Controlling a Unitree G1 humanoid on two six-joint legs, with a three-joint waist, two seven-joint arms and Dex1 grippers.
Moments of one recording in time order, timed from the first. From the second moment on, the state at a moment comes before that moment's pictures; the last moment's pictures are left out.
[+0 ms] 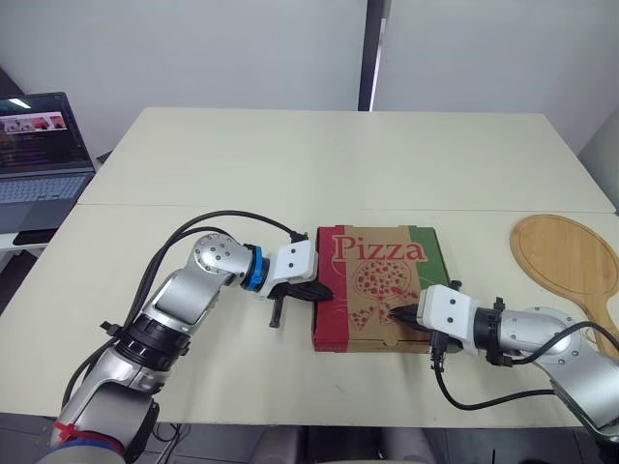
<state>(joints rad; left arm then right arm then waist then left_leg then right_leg) -0.58 0.64 -0.38 -0.02 -0.15 0.29 -1.28 -0.03 -0.88 0.20 -0.64 0.17 0.45 0.78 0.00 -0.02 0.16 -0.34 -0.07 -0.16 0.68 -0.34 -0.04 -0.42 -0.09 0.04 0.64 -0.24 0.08</state>
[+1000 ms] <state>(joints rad) -0.49 0.43 -0.17 0.13 -0.16 0.41 -0.84 0.15 -0.84 -0.11 -0.41 0.14 0.39 0.78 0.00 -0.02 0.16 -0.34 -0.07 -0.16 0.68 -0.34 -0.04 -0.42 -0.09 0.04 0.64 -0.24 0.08</state>
